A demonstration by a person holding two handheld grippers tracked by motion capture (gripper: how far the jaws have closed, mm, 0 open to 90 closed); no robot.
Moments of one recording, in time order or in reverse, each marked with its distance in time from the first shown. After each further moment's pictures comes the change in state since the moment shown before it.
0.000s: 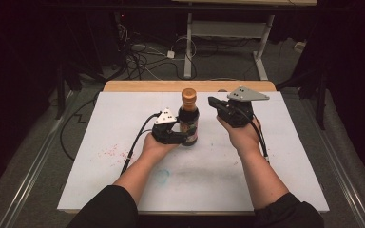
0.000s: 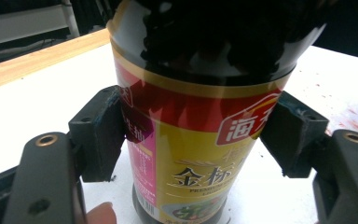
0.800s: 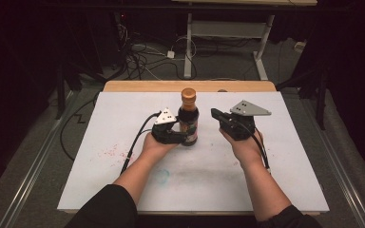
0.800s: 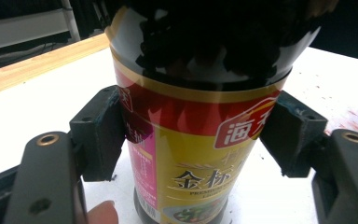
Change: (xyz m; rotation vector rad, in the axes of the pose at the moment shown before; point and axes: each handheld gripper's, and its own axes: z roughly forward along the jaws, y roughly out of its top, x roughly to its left) left arm 0.000 0.001 0.000 -0.011 -0.008 0.000; right arm 0.006 -0.034 -0.009 0.005 -0.019 0.010
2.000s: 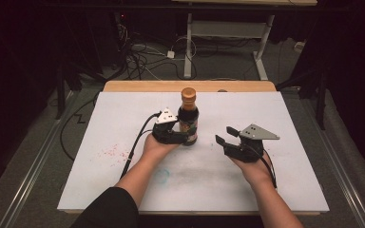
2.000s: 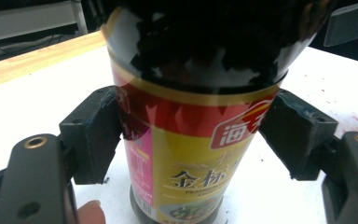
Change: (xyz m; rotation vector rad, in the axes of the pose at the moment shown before) left arm -0.005 0.001 0.002 -0.002 0.050 -0.015; right arm 0.003 -0.062 -0.028 0.052 -0.002 0.048
